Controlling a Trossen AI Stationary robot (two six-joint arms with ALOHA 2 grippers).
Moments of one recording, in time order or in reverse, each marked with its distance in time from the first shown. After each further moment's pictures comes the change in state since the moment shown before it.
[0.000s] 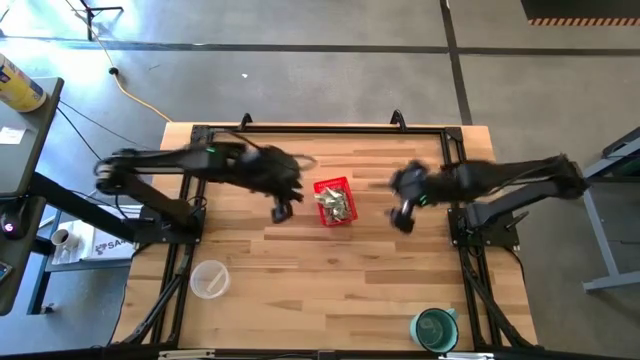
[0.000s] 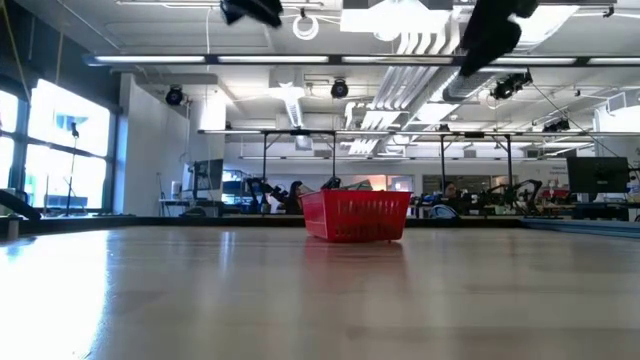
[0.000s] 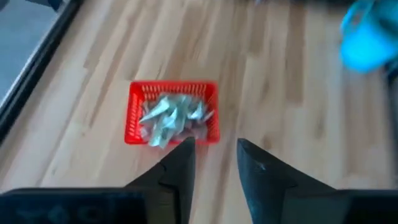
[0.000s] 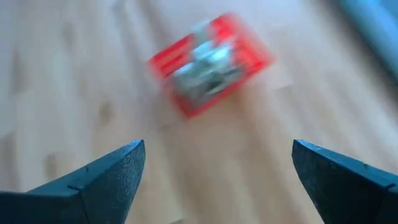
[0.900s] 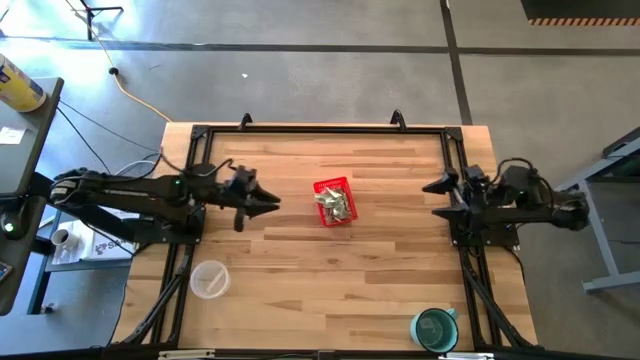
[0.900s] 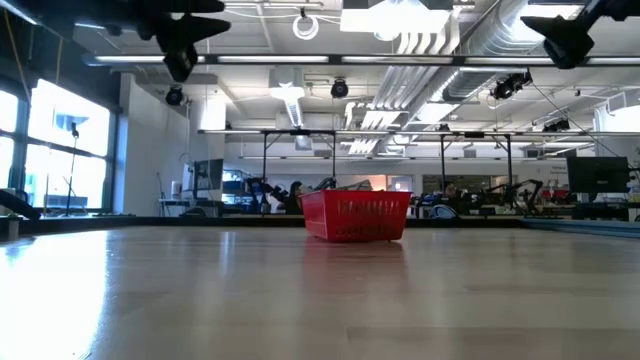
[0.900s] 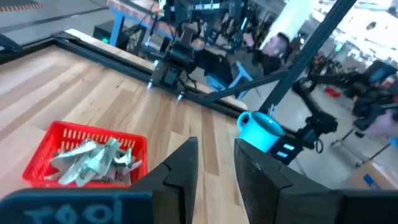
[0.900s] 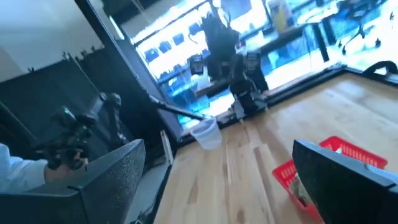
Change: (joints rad) left arm 0.039 -0.631 -0.992 1.059 0.232 -0.229; right arm -0.116 -1.037 -0.670 0.617 -0.340 0.098
